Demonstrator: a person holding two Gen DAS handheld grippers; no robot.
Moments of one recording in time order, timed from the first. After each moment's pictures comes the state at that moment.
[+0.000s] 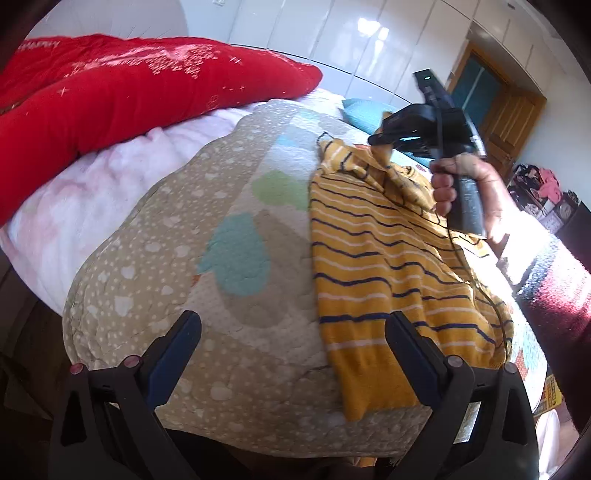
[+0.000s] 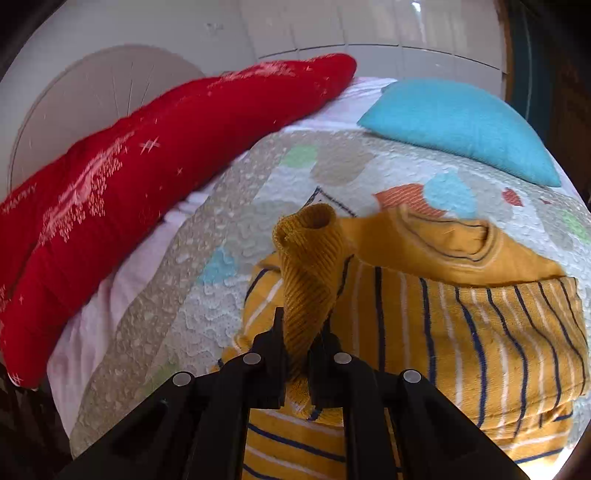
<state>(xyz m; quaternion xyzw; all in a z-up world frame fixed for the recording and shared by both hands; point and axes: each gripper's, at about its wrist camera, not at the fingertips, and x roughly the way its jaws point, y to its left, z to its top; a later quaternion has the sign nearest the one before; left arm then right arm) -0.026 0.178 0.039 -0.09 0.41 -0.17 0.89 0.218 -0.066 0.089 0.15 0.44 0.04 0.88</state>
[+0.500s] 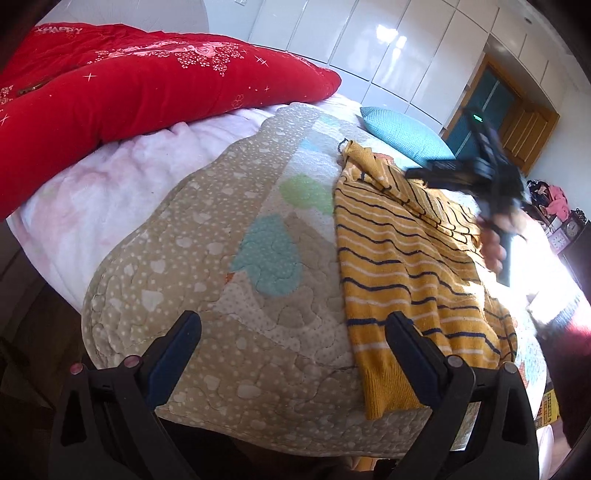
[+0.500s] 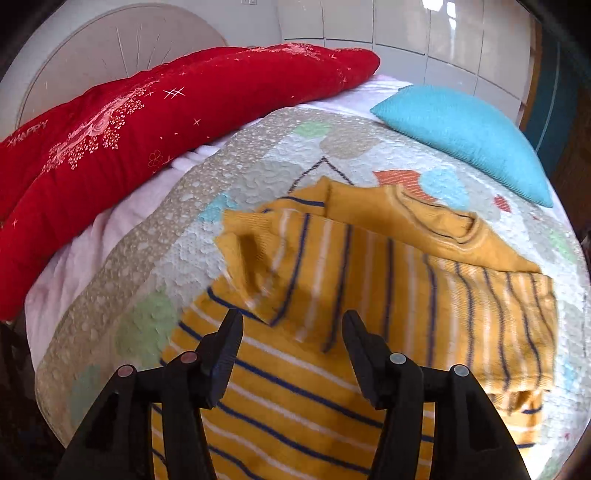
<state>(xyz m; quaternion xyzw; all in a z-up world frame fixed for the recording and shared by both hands) -0.026 0.198 0.041 -0.11 0.41 -0.14 0.89 0.147 -0.075 0.097 0.05 0.46 0.03 0.89</state>
